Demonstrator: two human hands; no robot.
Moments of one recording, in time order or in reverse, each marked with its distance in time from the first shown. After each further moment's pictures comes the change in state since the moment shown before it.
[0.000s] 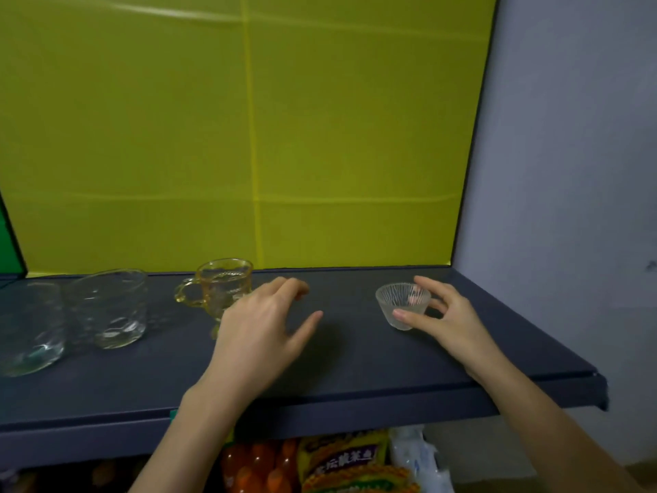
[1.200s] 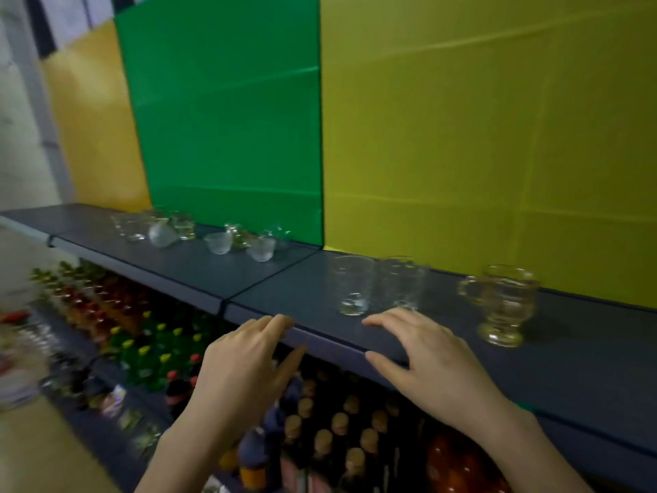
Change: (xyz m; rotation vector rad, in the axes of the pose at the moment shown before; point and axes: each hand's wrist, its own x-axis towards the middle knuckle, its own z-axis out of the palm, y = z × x) left_hand -0.191 -0.129 -0.210 0.635 -0.060 -0.473; right_hand -0.116 -0.167 0.250 -0.410 -0.601 -0.794
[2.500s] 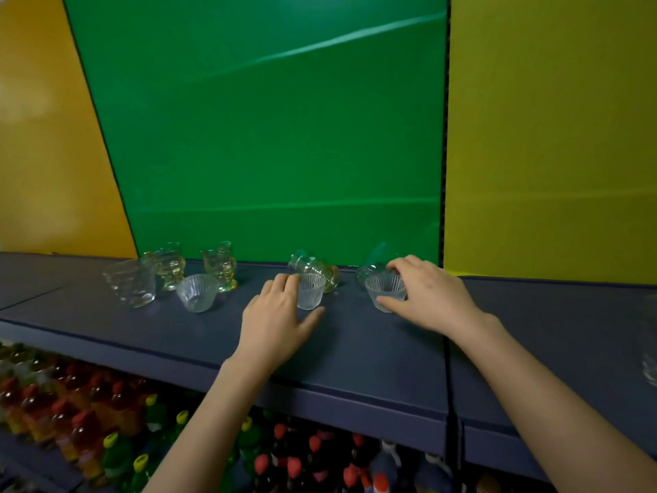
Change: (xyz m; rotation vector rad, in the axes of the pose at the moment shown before) left_hand 0.212 -0.364 0.162 -0.177 -0.037 0.068; right_hand 0.367 -0.078 0.209 -0.294 0.002 0.407
